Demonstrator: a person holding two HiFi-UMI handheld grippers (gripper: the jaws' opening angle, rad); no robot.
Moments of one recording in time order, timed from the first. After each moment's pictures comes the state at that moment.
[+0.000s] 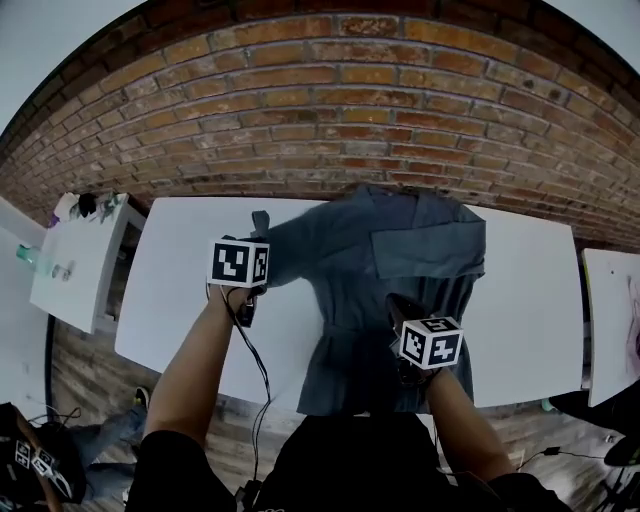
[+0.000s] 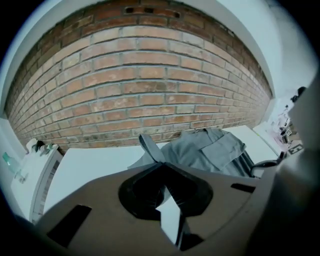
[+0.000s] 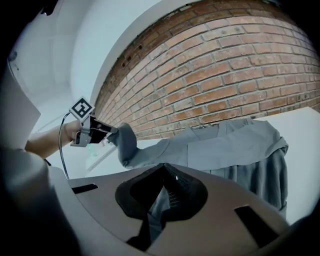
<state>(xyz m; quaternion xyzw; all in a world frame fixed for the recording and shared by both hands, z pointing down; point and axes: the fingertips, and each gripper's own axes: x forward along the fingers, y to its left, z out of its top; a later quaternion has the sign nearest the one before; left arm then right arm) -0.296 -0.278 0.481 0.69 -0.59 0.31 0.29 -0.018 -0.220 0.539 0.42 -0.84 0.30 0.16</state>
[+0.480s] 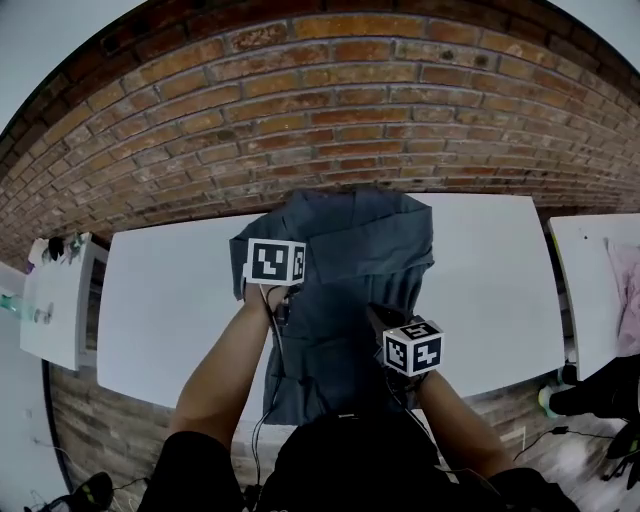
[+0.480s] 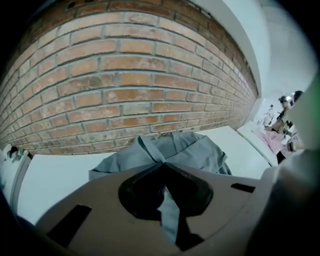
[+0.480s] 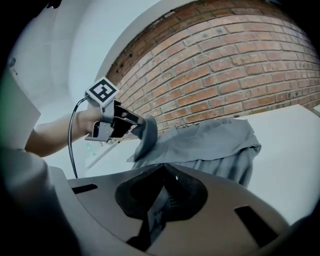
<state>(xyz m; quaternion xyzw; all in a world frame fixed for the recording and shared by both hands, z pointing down) -0.087 -0.336 0.505 0.74 -0.53 0.31 0.30 0.069 -0.212 0.545 0.42 -0.84 0.31 0.16</state>
